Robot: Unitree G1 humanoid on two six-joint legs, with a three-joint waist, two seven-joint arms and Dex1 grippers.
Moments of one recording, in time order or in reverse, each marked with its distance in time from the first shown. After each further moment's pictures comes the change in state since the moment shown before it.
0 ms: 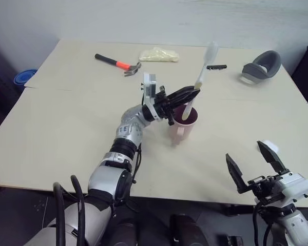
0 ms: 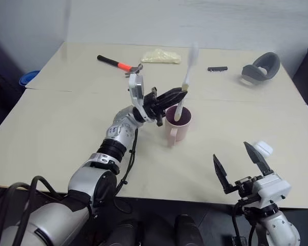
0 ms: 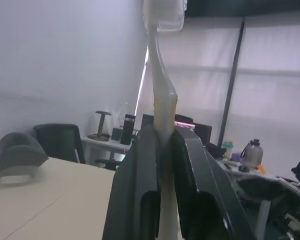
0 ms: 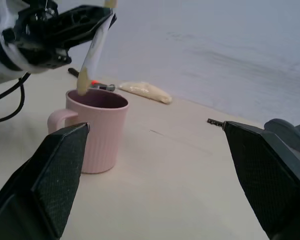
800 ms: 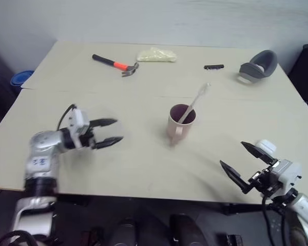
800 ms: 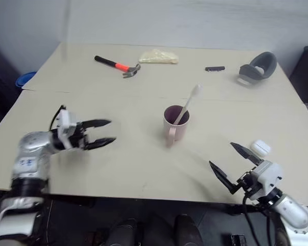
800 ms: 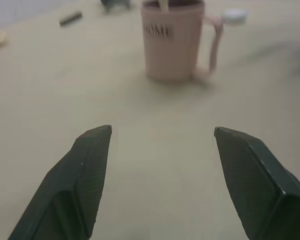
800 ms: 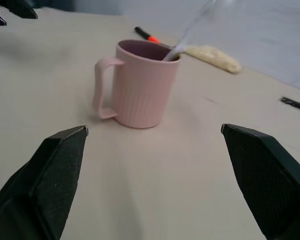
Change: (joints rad) left arm 0.770 0.763 0.020 -0.780 0.119 0.196 -0.006; right arm -0.182 -0.382 -0.035 0.273 0.198 0.137 0.403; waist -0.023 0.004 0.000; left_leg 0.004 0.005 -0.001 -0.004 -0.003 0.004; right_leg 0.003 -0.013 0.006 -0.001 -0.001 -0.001
